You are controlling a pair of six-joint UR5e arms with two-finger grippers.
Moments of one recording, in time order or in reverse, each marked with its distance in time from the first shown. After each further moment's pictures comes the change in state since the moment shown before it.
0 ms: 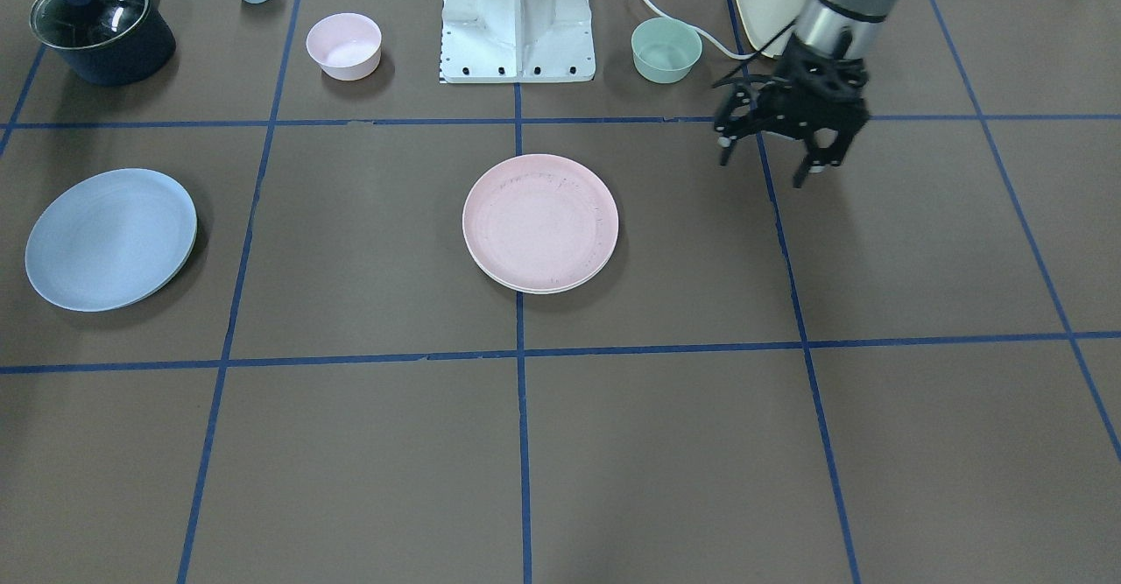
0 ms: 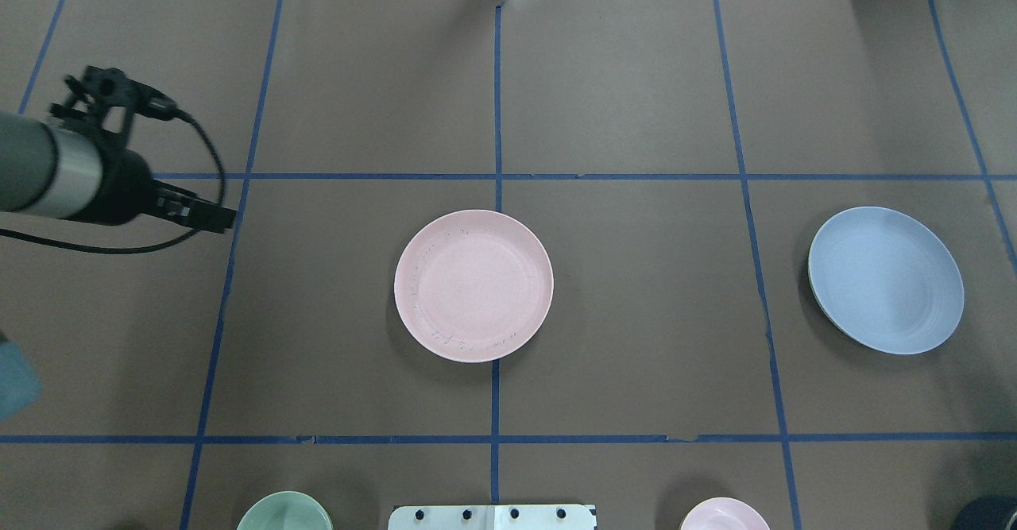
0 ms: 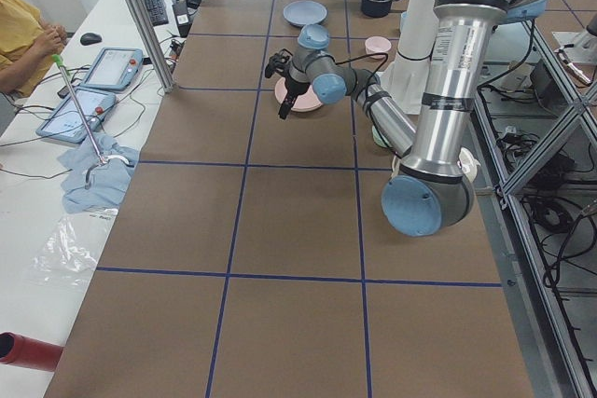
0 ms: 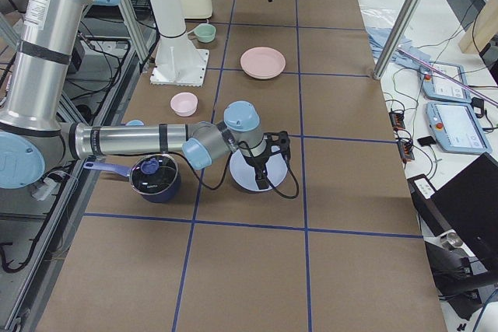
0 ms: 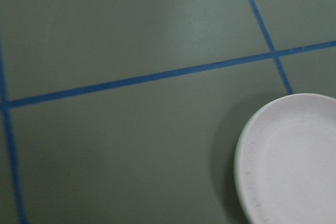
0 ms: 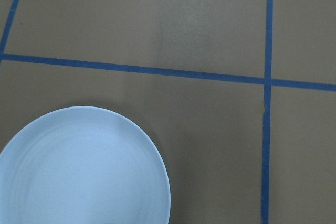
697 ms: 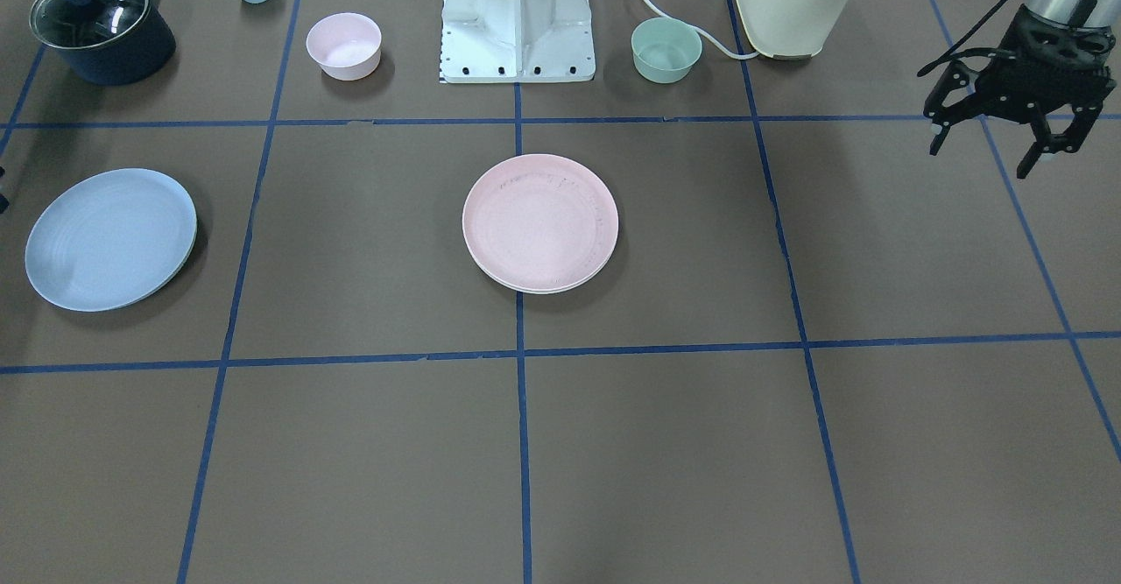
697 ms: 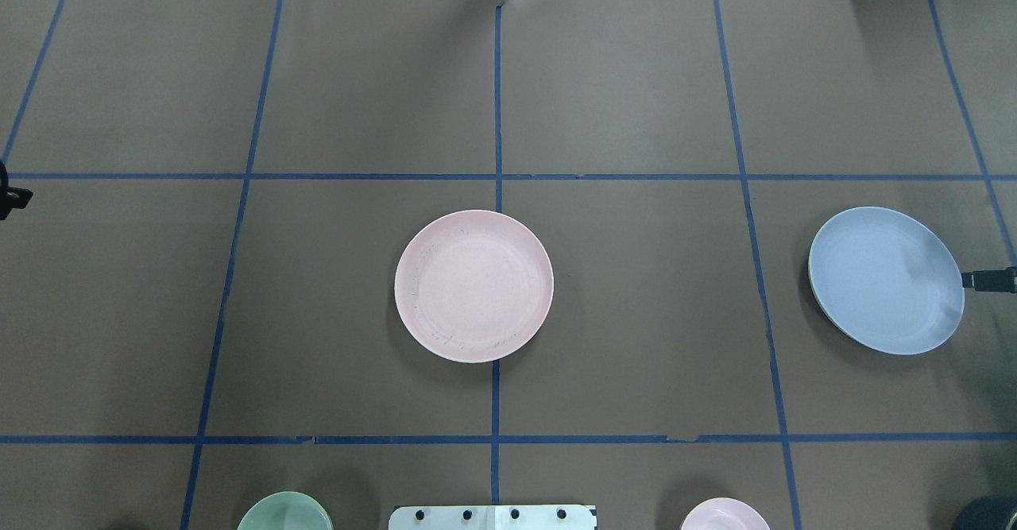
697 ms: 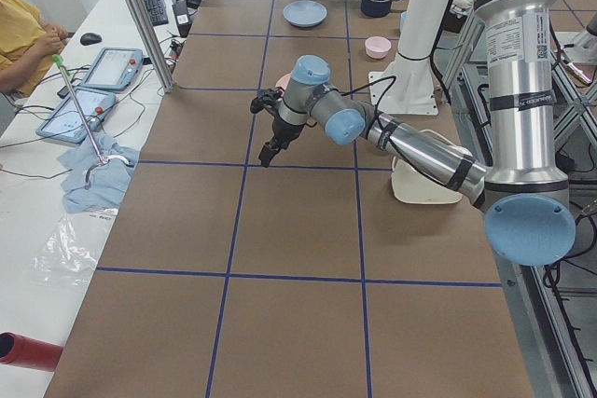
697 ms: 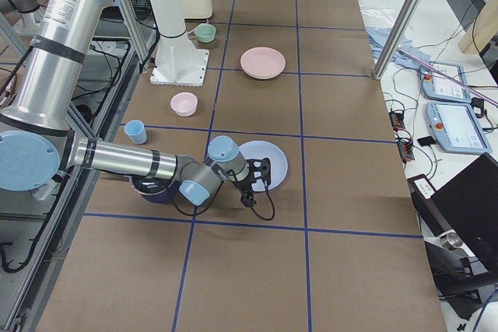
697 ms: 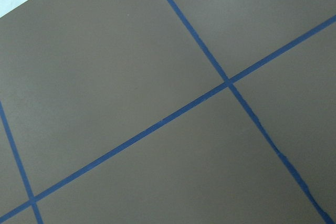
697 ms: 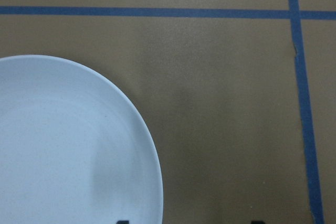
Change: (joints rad) left arm -0.240 0.235 0.012 -0.109 -0.060 0.361; right arm -0.293 -0.027 -0.248 0.454 -0.221 0.340
